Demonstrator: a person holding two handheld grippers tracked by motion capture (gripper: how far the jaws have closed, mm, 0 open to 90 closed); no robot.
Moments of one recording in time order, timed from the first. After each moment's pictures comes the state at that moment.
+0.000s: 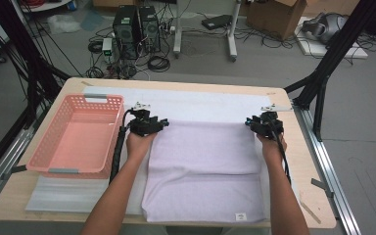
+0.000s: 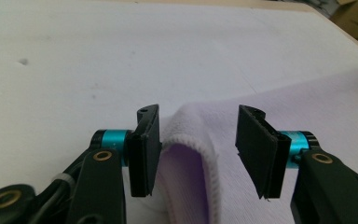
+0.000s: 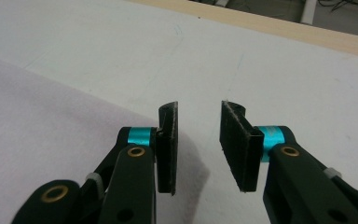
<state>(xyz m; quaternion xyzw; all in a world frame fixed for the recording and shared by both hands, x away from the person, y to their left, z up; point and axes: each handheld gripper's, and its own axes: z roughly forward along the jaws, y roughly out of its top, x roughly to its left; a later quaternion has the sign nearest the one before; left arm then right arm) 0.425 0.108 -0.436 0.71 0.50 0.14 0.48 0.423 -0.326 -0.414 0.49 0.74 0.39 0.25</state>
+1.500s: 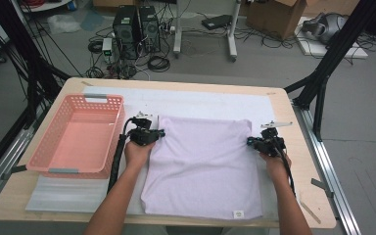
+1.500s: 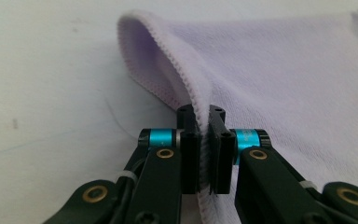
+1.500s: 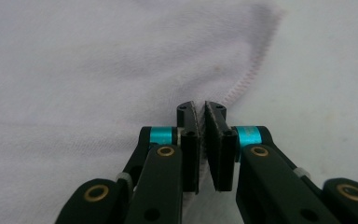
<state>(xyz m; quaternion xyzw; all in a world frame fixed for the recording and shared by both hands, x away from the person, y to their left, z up) 0.411 0.107 -0.451 0.71 0.52 0.12 0.45 0.387 -0.332 -0.443 0.50 0.77 0.36 0.17</state>
